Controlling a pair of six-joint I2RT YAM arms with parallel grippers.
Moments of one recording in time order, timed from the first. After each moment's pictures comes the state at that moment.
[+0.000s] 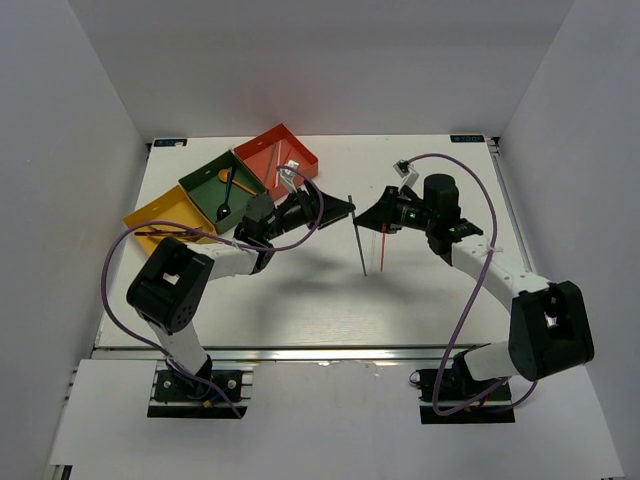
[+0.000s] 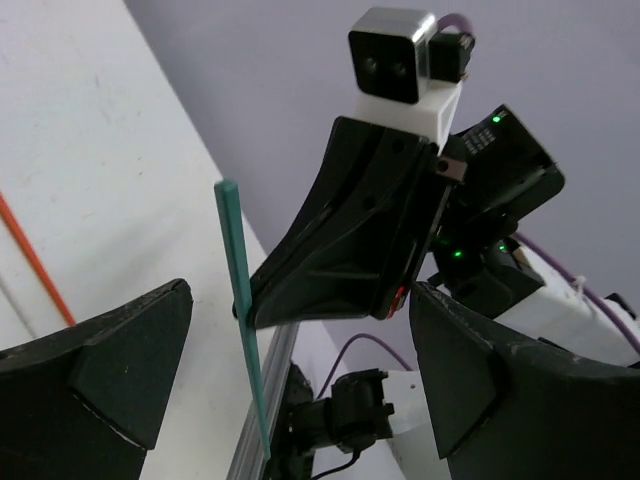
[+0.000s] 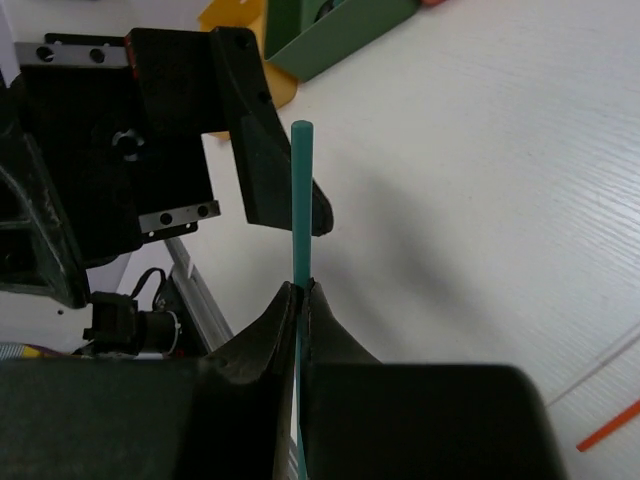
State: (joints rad) left arm -0.54 1.73 0.84 1.02 0.59 -1.17; right arm 0.35 1.39 0.87 0.15 -0.69 0.57
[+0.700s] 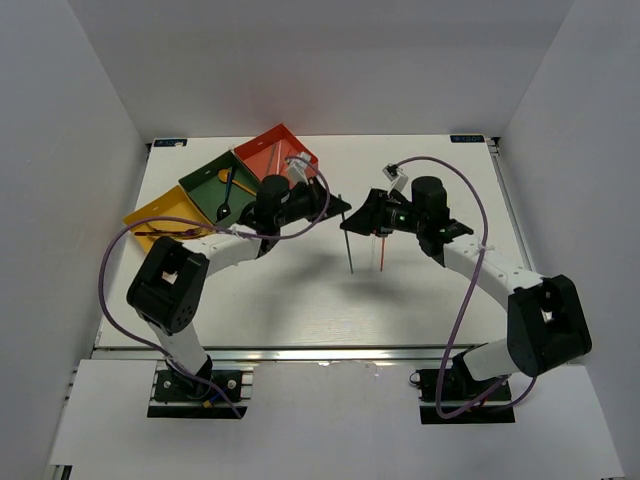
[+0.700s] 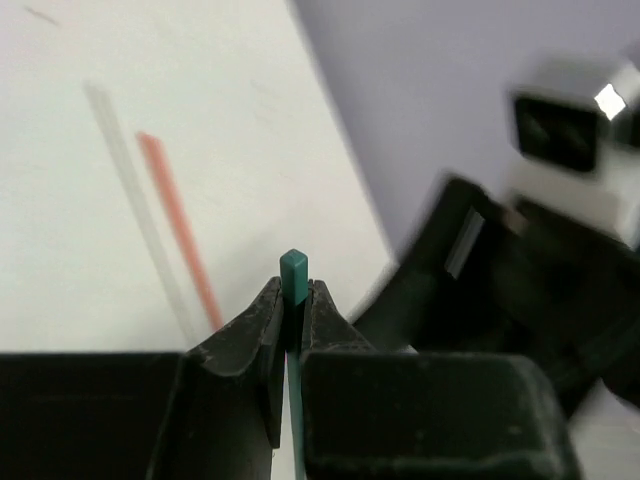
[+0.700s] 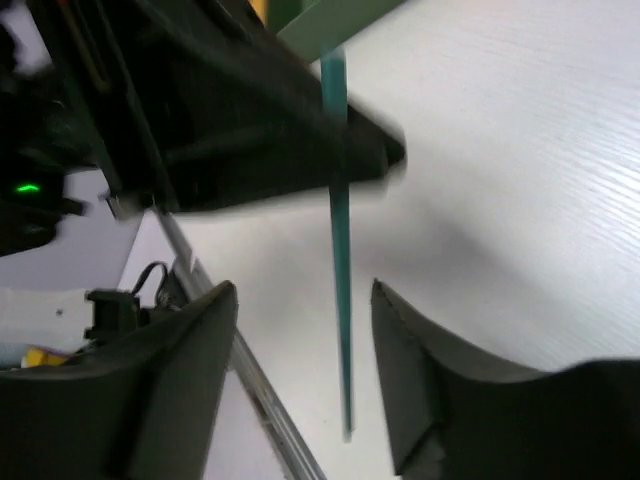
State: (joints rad) left arm -0.54 1.73 0.97 0.67 0.52 -0.93; right arm 0.43 1.42 0.88 0.17 -0.68 0.61
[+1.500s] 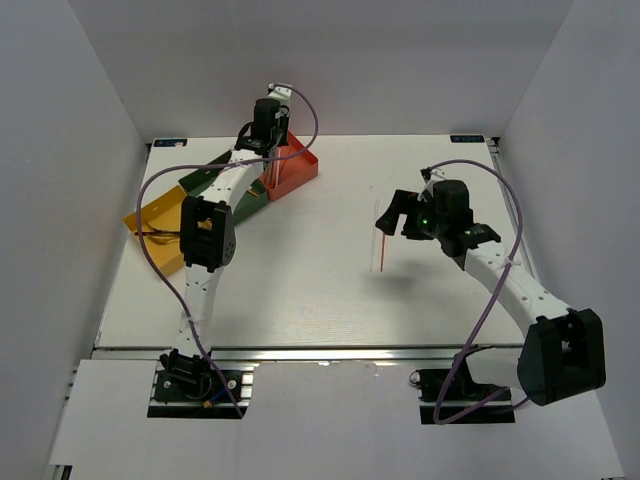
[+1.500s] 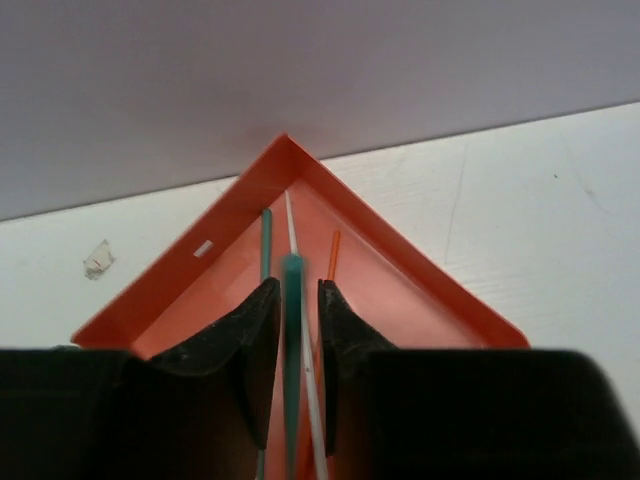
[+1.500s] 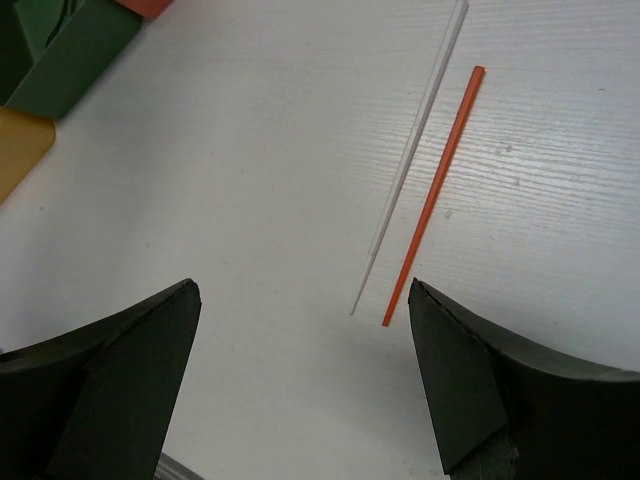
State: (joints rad) left arm -0.30 2.42 2.24 -0.18 -0.19 0.04; right arm 0.32 1.26 0.89 -0.22 -0.25 0.41
